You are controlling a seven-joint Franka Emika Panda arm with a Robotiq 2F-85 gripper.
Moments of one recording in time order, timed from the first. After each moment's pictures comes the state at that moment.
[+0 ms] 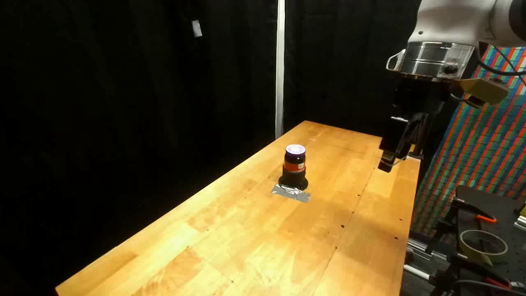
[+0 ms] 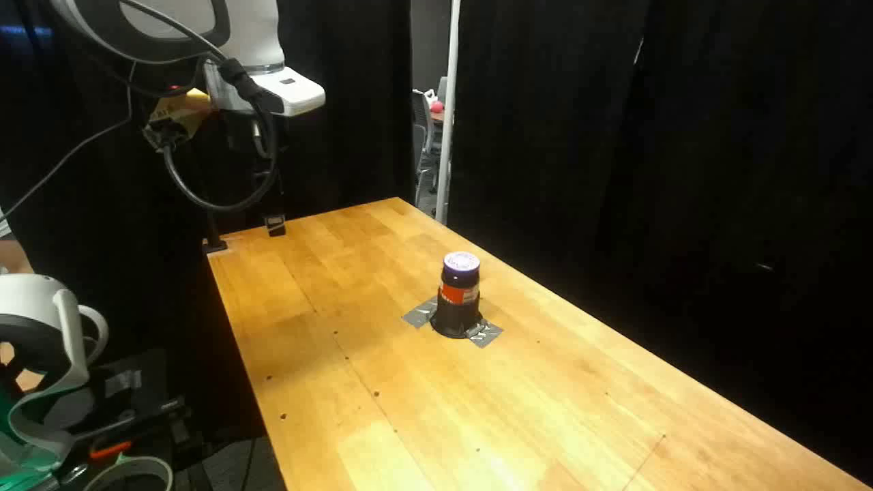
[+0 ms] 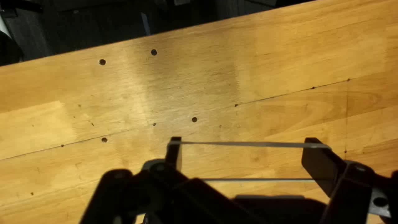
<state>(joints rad) 0.16 -0.32 0.29 -2.57 0.23 2.34 0.41</state>
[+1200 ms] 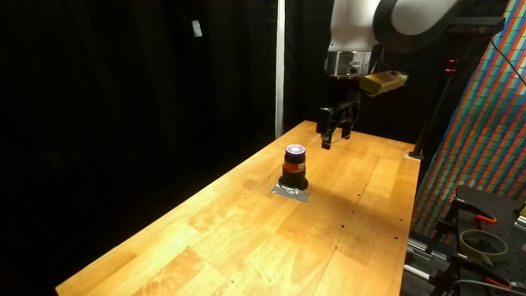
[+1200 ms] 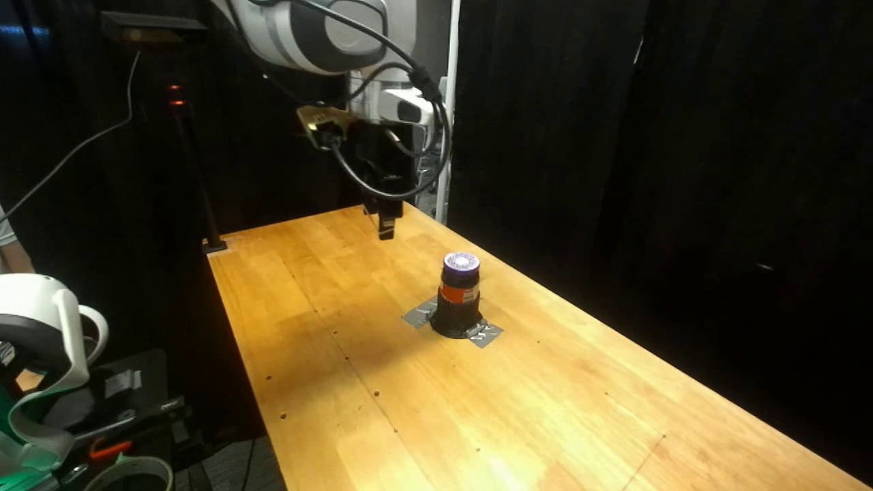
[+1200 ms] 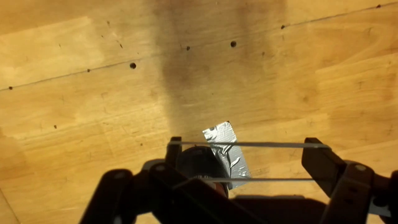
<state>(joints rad) 0.09 0.10 0.19 -2.12 0.00 2.21 0.41</state>
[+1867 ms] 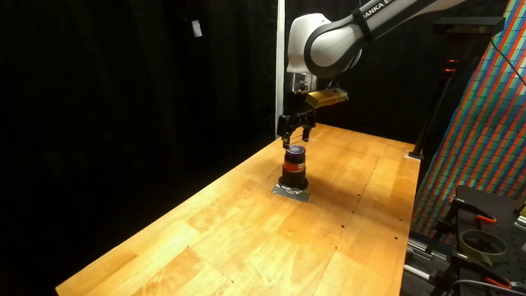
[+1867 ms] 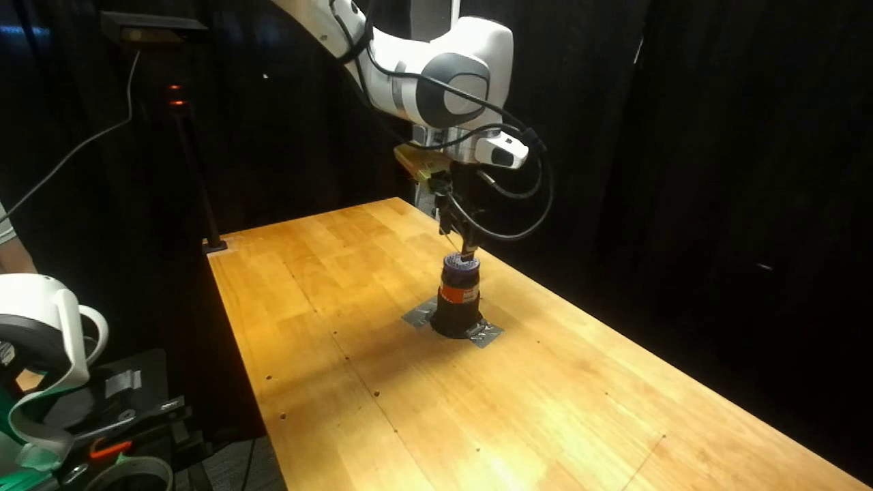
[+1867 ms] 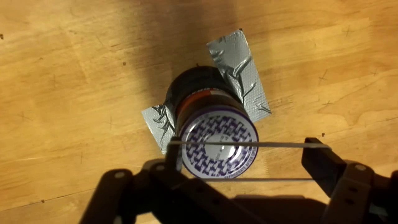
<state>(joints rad) 0.09 0.51 0.09 -1.68 0.01 2.20 0.31</state>
